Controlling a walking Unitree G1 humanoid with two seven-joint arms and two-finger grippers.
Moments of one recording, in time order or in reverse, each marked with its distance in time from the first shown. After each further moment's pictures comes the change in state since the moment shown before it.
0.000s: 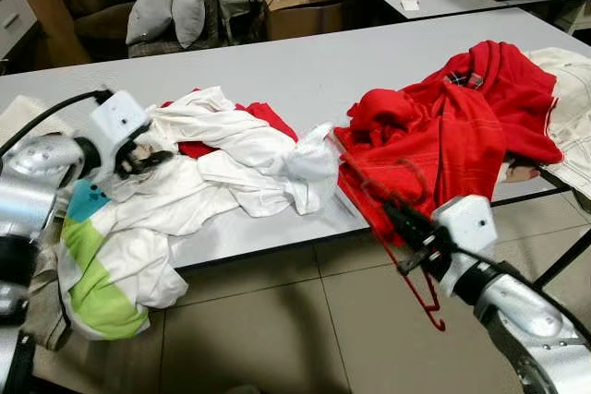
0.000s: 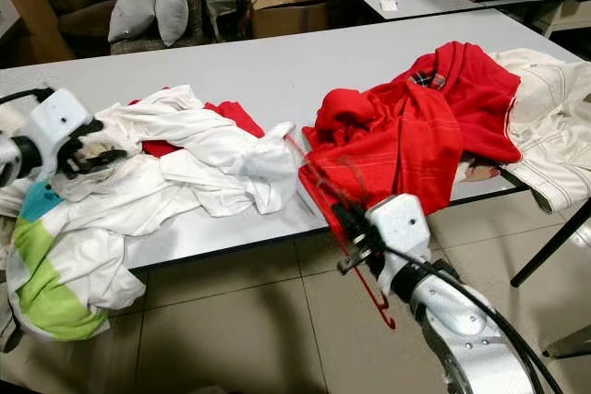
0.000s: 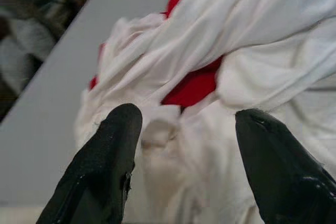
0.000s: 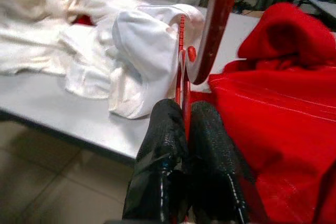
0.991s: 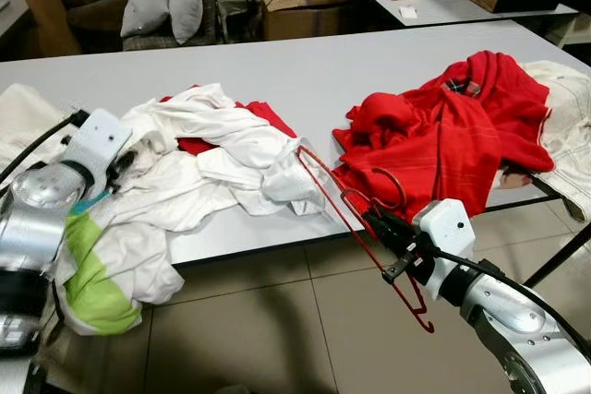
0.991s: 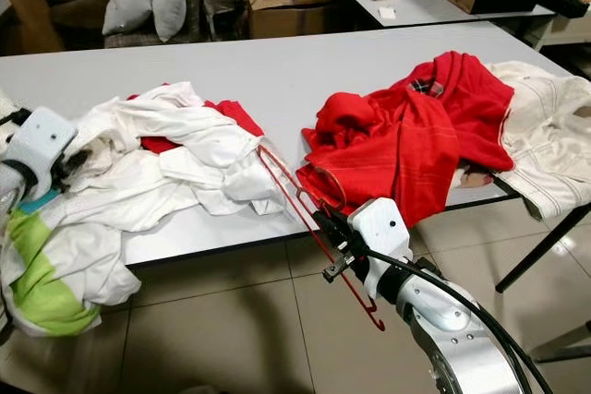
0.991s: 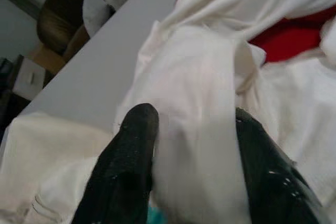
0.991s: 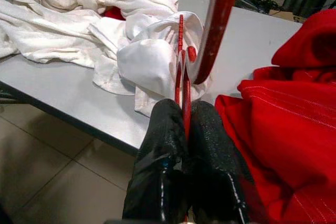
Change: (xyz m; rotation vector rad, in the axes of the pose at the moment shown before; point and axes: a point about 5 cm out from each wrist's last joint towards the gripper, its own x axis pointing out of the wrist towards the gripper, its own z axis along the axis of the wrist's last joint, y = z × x) left arm 0.005 -0.005 -0.030 -0.069 0.129 0.350; right arm 0.009 0.008 -0.002 0.004 -0.001 0.079
